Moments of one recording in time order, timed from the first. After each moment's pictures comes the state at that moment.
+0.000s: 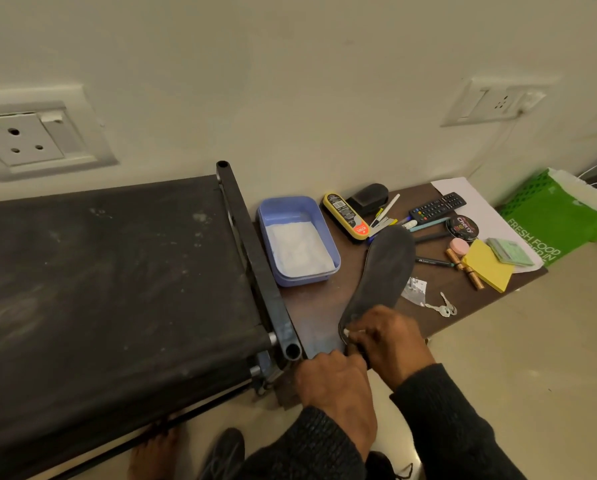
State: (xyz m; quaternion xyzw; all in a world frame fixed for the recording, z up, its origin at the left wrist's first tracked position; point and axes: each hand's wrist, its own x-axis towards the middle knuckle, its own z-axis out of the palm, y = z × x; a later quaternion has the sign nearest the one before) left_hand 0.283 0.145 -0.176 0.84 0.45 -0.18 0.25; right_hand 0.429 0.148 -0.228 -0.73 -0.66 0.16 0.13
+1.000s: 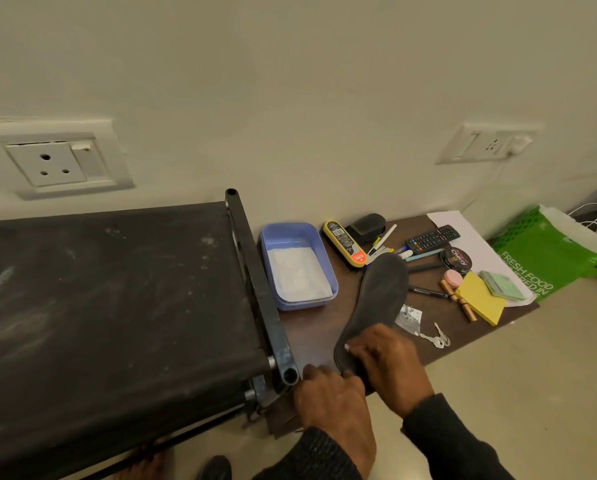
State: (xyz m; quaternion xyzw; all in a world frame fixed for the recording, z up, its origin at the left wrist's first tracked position) left_hand 0.295 0.153 -0.169 0.81 0.48 -0.22 0.25; right_hand 0.447 0.154 -0.237 -0.69 -0.69 0.11 0.20
